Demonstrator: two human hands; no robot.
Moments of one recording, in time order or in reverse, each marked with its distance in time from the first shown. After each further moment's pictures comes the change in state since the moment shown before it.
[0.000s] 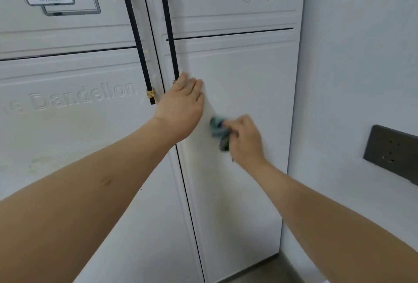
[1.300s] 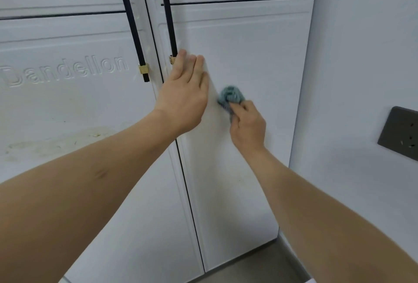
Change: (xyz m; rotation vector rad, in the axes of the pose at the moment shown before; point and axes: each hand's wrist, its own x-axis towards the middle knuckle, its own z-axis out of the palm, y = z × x) left_hand -0.001 0.025 0.020 -0.120 0.183 -0.071; right_hand 0.003 0.040 0.038 -0.182 0.228 -0.104
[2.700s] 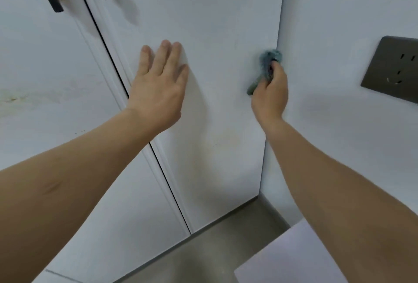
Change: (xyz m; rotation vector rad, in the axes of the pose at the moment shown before) left_hand -0.030 0.087 0.048 -0.240 -0.110 -0.013; right_hand -0.034 0.113 -0.039 0.010 0.103 0.578
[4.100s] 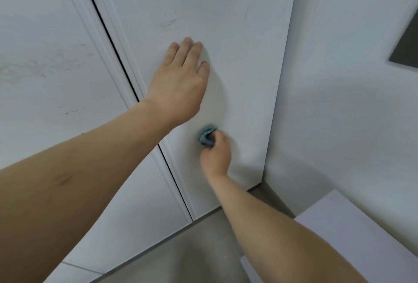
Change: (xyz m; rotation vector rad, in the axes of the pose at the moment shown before) left_hand -0.006 0.033 0.019 -0.193 0.085 0.115; right_hand -0.220 0.049 0.093 0.056 -0.314 0.274
